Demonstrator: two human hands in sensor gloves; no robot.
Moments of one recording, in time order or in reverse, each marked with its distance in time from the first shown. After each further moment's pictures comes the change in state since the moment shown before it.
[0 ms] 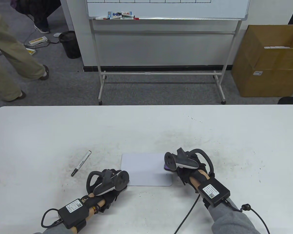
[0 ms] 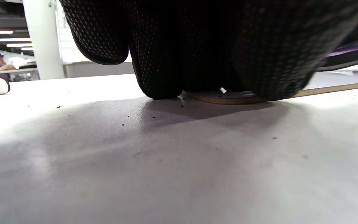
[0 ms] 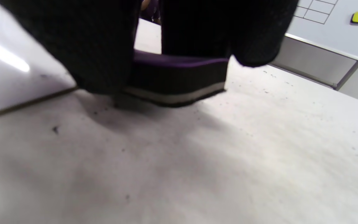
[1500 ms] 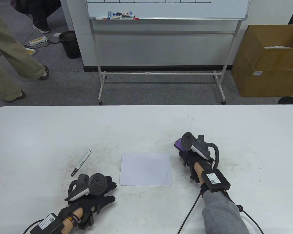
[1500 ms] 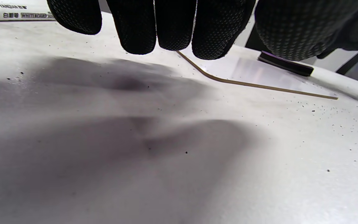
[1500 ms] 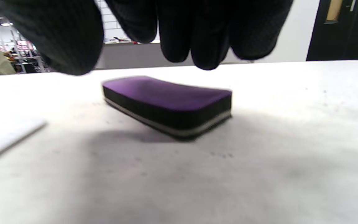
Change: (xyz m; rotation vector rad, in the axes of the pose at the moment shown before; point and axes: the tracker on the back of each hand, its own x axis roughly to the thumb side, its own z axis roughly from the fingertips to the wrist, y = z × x) left_hand -0.051 0.004 0.053 -0.260 -0.021 0.298; right_hand -0.059 0.005 -0.028 -0.147 0.331 -0.350
